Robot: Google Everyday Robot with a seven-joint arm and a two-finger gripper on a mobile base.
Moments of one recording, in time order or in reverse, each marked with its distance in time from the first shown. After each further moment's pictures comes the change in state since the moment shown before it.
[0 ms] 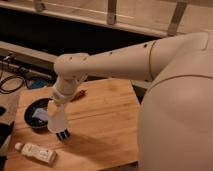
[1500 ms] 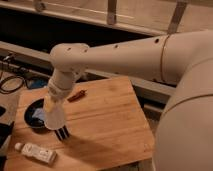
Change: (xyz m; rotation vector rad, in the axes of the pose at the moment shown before) arm -0.006 0.020 -0.042 0.017 -0.022 -0.035
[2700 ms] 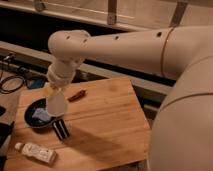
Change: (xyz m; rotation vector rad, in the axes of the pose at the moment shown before) arm -0.031 -0.031 -0.034 0.067 -0.046 0.078
